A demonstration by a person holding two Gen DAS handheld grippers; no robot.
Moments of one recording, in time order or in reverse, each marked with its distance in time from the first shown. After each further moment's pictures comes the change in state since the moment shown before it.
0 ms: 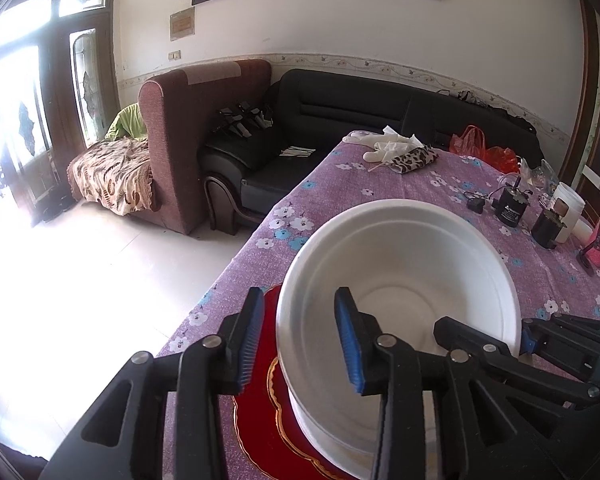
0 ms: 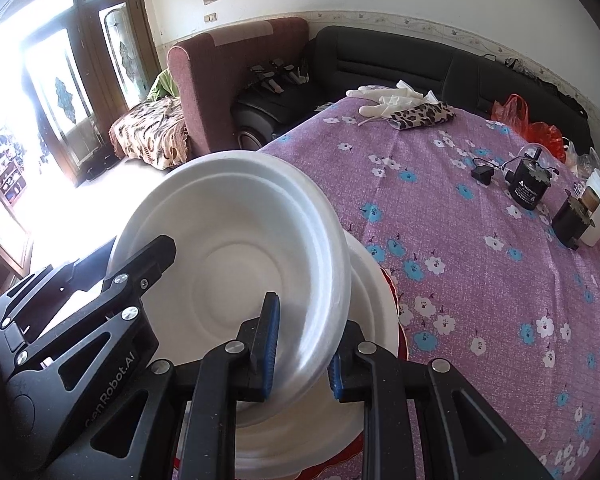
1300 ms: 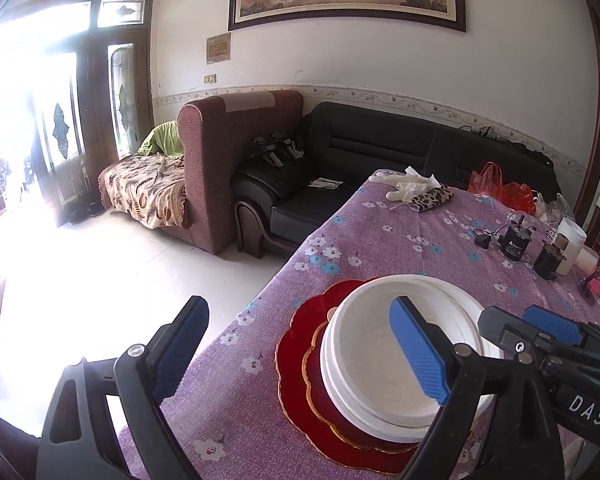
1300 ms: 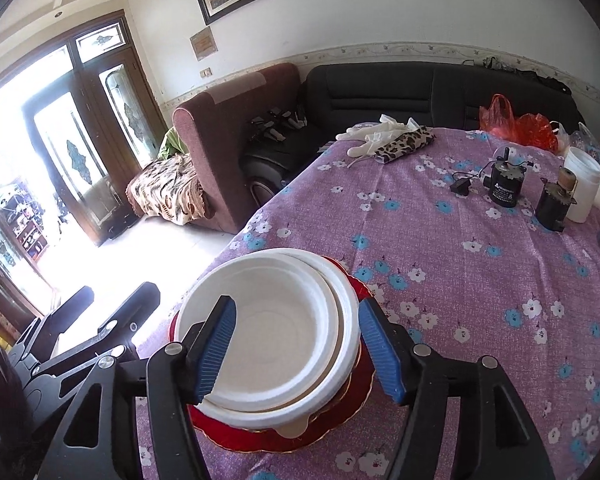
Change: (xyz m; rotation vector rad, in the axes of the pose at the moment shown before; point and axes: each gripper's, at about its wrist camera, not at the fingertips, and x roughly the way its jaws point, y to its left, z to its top) left arm -0.072 0.013 -0.002 -0.067 -0.117 0.094; right arm -0.074 -0.019 -0.014 0.129 -0.172 0.089
